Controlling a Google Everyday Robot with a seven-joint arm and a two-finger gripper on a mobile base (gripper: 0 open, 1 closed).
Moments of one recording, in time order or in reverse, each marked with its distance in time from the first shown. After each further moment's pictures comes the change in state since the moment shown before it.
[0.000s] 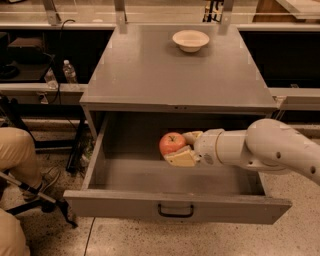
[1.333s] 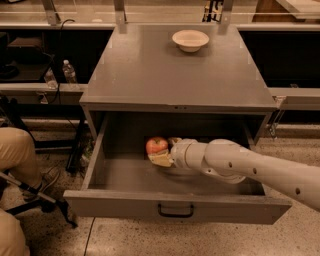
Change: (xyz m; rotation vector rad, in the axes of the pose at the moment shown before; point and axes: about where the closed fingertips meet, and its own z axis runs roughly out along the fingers) arm 0.037 -0.032 0.123 0.118 -0.060 0.049
